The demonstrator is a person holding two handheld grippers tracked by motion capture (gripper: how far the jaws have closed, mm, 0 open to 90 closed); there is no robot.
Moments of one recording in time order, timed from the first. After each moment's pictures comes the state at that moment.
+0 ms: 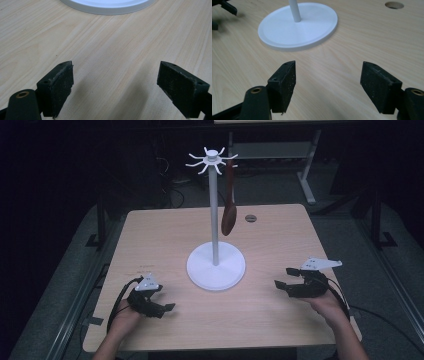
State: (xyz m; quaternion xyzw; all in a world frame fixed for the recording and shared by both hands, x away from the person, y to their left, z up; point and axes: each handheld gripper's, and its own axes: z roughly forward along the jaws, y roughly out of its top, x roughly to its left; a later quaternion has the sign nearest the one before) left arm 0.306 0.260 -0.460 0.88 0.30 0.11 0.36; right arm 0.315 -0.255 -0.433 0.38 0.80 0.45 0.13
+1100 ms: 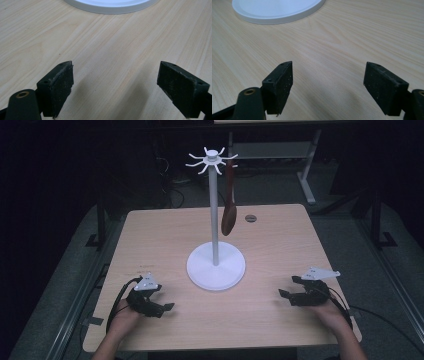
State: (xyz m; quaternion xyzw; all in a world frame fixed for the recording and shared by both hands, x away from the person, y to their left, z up) left arm 0.306 0.262 -0.460 0.88 0.30 0.11 0.36; right arm 0.309 -0.265 -0.467 0.39 0.81 0.41 0.16
